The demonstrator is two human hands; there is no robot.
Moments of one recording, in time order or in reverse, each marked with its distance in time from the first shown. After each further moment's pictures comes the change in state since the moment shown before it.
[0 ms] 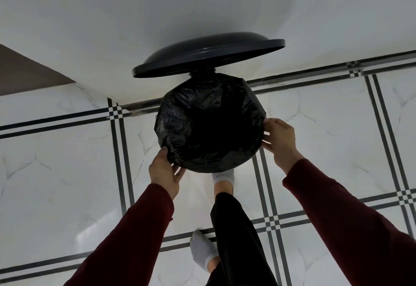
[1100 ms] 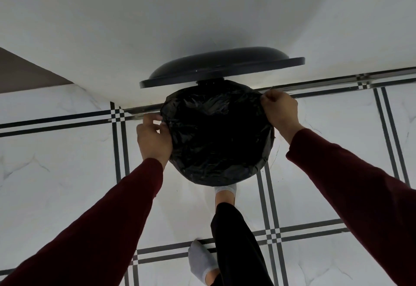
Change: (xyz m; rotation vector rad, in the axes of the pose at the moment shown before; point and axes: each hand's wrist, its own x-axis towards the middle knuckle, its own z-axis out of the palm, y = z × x) left_hand 0.050 0.068 0.032 0.754 0.170 0.780; right_hand 0.049 -0.079 0.049 -0.802 0.043 -0.522
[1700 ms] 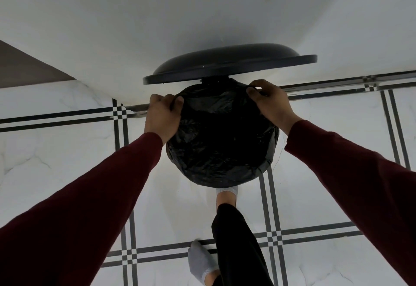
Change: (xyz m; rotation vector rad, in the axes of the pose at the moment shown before) left_hand 0.045 0.033 0.007 0.303 -0.274 0.226; right_hand 0.014 -0.020 0.015 0.137 -0.161 -0.122
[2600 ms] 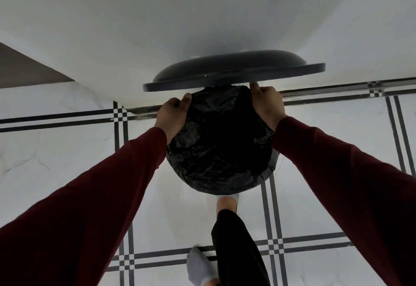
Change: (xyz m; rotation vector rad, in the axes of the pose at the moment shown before) left_hand 0.021 0.011 0.015 -0.268 -0.104 -0.244; right_hand 0.023 -0.013 0.022 -0.100 0.062 0.201
